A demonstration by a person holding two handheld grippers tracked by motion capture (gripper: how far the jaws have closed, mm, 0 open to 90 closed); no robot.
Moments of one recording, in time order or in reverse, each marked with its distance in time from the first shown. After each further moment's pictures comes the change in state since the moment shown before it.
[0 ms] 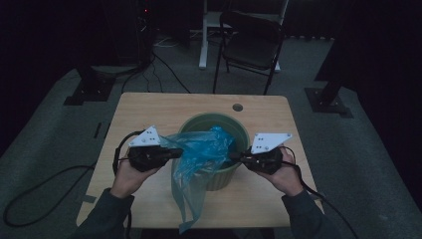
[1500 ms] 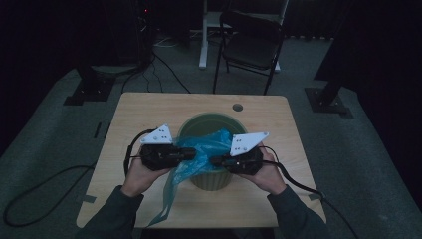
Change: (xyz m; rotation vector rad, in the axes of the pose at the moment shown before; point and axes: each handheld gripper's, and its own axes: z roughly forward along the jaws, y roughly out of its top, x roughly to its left) left arm -0.012 0.019 0.013 -0.036 -0.081 0.000; right arm 0.013 0.023 0.038 0.009 0.115 -0.035
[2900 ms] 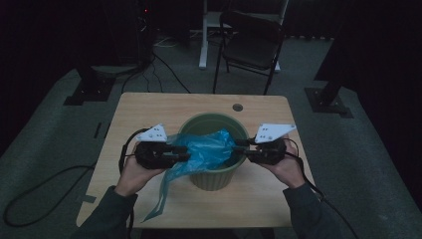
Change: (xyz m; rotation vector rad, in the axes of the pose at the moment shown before) left arm 0.010 -0.006 0.000 0.058 -0.001 -0.041; right arm -0.031 -0.023 -0.049 -0.015 -0.186 0.063
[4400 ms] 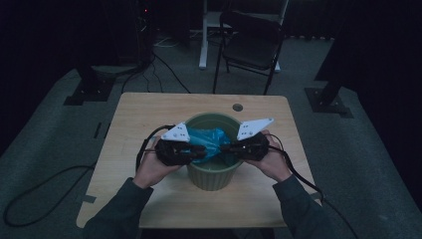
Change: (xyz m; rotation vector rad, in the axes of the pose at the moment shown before) left arm -0.007 0.025 0.031 0.032 -0.006 0.120; right arm -0.002 0.012 0.043 0.075 0.139 -0.006
